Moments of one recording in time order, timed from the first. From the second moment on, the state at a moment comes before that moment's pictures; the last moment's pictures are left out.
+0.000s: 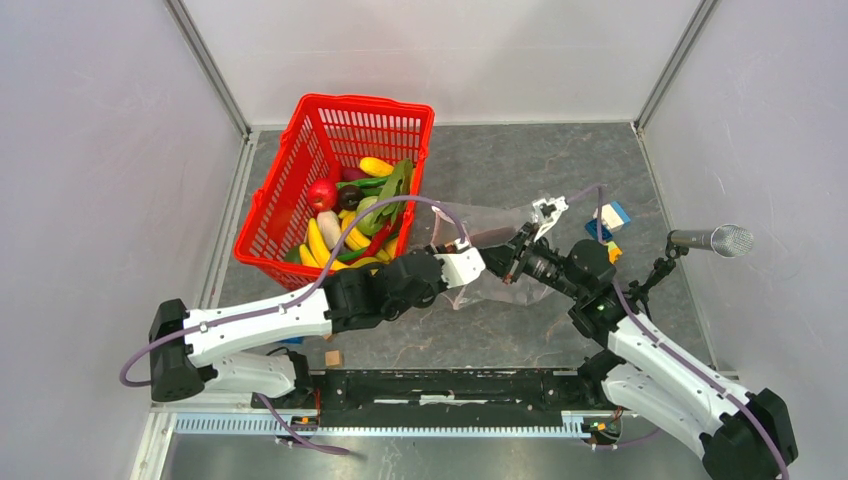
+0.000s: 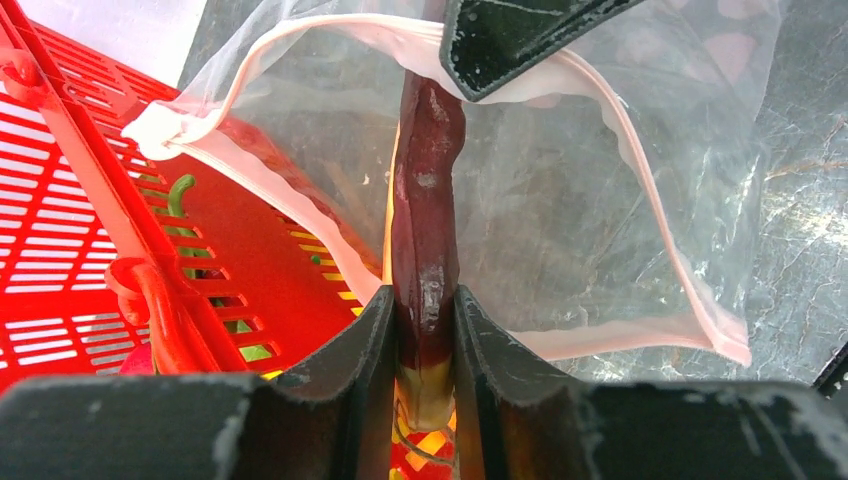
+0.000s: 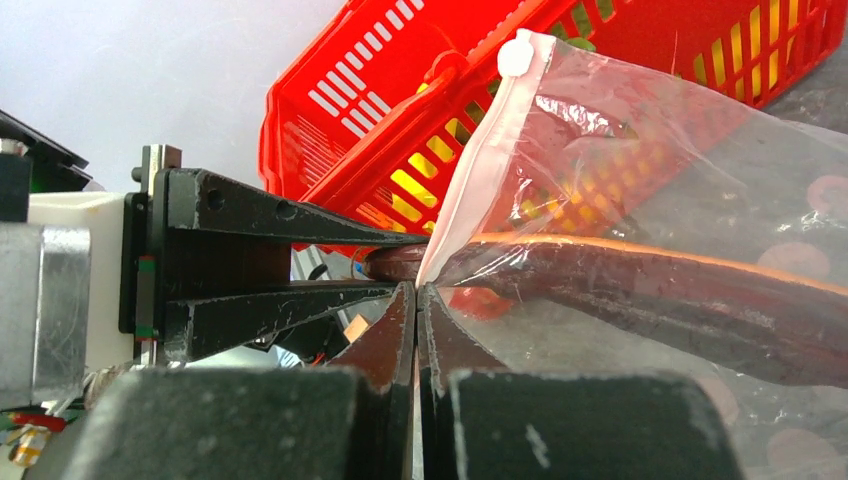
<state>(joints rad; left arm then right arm) -1.22 1.20 1.00 -0.40 -0.49 0.29 0.58 0.83 0.46 0.39 -0.44 0.67</state>
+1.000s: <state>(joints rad) -1.05 1.26 1.15 -0.42 -0.02 -0.27 0.58 0.58 0.14 0.98 -0.47 0.42</state>
